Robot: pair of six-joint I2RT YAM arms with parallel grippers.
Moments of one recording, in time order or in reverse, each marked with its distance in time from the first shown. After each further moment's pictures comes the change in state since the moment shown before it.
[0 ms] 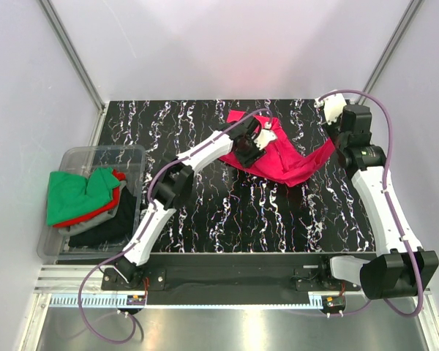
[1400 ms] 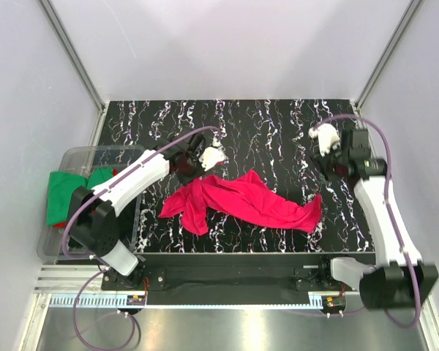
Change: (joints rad) left arm 0.123 -0.902 -0.917 -0.074 -0.124 0.169; right arm -0.046 -0.121 -0.144 -0.354 -0.293 0.043
